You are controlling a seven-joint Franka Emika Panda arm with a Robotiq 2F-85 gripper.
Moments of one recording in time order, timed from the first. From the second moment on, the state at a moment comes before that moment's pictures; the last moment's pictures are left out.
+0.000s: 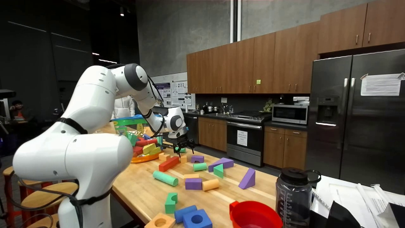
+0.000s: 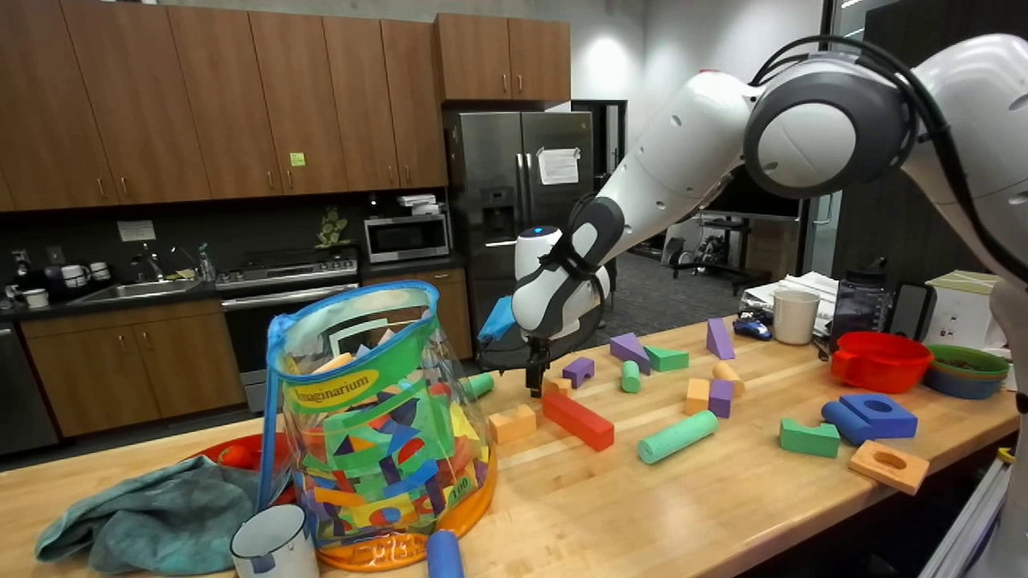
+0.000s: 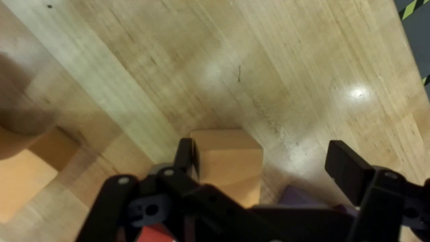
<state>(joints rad) 0.68 0.67 -0.47 -1.77 0.21 2.56 2.60</state>
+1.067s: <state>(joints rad) 0.95 0.75 -0.80 -1.80 0.26 2.45 2.60</state>
